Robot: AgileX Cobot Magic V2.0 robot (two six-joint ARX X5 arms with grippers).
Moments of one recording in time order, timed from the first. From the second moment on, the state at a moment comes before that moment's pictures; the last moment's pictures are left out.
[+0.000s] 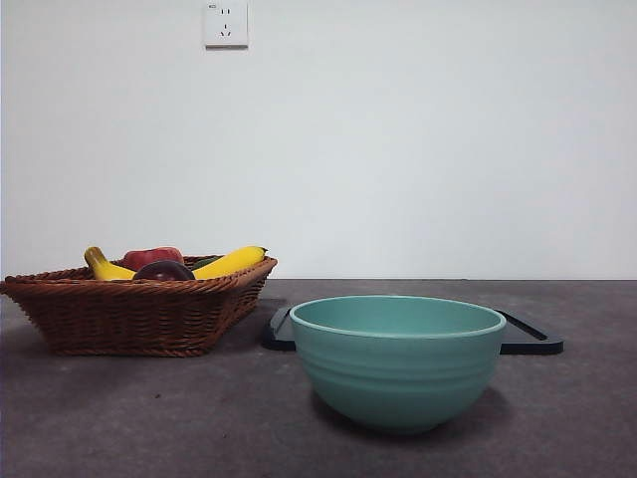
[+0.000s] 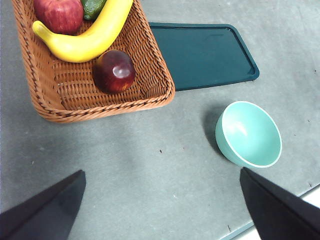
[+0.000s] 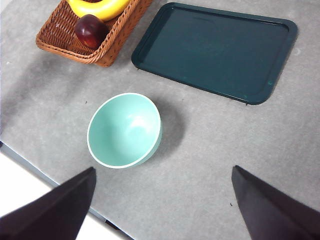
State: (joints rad) left arm -0.04 0.65 0.93 -1.03 0.50 0.01; right arm 0.11 0.69 0.97 -1.08 -0.50 -0.02
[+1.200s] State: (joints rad) left arm -0.33 1.34 1.22 -0.78 0.17 -0.06; right arm 0.11 0.69 0.97 -1.08 -0.50 -0.02
